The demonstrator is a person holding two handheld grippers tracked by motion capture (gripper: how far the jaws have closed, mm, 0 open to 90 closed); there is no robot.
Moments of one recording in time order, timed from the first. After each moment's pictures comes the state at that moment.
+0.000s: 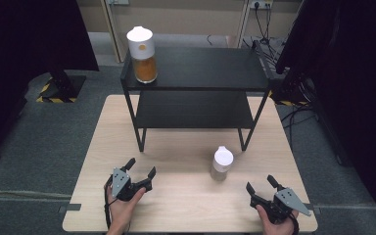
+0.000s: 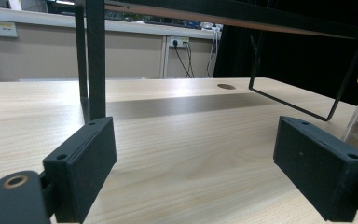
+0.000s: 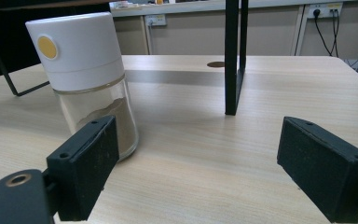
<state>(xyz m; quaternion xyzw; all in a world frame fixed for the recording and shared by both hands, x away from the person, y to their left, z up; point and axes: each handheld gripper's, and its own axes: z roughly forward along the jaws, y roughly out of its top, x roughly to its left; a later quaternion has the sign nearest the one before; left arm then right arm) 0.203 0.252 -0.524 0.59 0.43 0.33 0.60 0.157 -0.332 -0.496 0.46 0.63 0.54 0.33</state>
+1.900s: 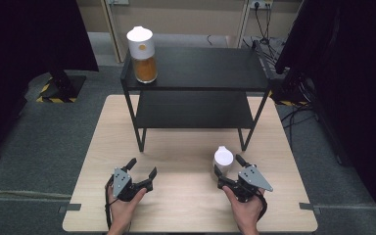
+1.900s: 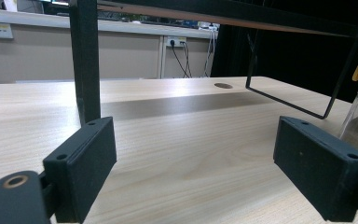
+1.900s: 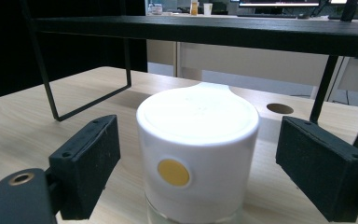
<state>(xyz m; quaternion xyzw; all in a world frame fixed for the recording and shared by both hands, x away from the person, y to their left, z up) 0.203 0.252 -0.524 0.60 0.42 0.33 0.60 0.211 -0.246 -0.462 0.39 0.66 0.55 0.33</state>
